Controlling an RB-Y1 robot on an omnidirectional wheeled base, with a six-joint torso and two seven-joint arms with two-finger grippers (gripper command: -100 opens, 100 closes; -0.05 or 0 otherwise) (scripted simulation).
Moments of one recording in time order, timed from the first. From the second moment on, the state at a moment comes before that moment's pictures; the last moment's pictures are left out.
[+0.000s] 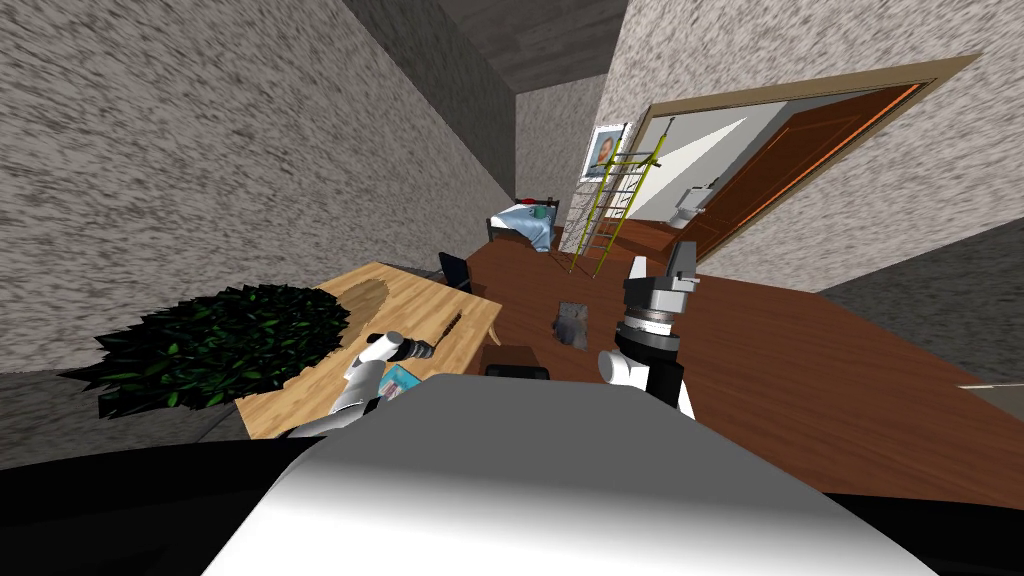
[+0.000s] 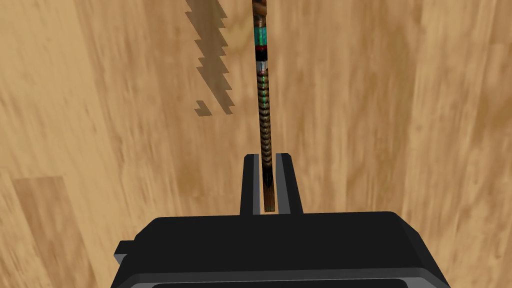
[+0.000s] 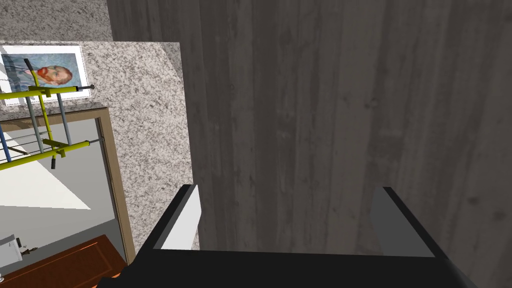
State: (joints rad) left arm 0.00 0.50 0.46 -1.00 0.78 1.12 0.41; right arm 0.48 0.02 -0.02 -2.39 0.05 -0.45 0.05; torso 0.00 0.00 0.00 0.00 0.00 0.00
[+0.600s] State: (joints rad) left arm -0.09 0.56 0.40 -0.82 0.84 1.08 0.35; right arm 0.48 0.02 -0.02 -2.39 0.05 -0.45 0.05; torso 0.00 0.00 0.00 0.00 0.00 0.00
